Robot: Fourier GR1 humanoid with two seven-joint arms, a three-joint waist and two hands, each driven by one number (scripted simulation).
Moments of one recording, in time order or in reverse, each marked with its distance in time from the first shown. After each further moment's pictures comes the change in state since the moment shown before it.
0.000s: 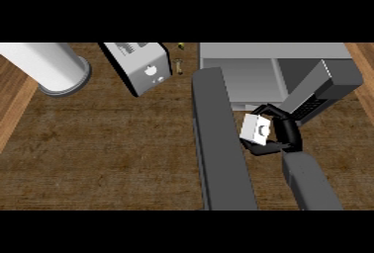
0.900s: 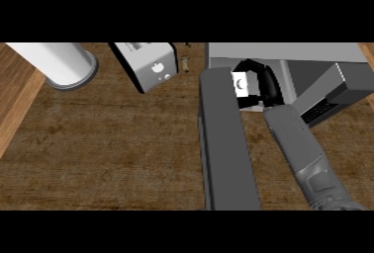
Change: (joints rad) left arm -0.031 0.006 0.065 0.063 0.035 -0.083 -0.013; right arm -0.397 -0.011 0.006 0.243 0.173 -0.341 0.228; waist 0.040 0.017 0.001
